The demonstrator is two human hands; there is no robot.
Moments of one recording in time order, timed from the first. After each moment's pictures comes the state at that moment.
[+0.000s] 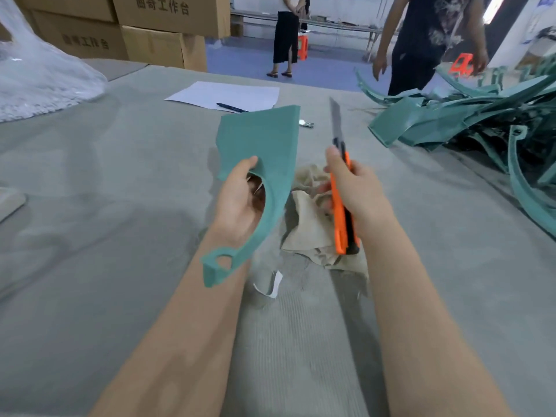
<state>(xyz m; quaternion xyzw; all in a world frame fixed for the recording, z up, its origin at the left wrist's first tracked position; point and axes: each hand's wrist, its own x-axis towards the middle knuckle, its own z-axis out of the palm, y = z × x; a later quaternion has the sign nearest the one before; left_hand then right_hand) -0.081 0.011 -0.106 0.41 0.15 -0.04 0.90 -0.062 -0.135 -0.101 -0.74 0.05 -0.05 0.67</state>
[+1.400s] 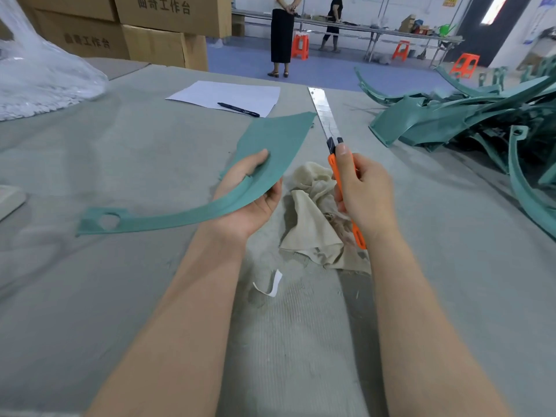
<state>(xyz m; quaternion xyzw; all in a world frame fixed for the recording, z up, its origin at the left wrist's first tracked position) -0.075 0.020 -0.107 0.29 0.10 -0.09 0.95 -0.060 -0.146 -0.112 -0.82 -0.03 -0.21 0.53</state>
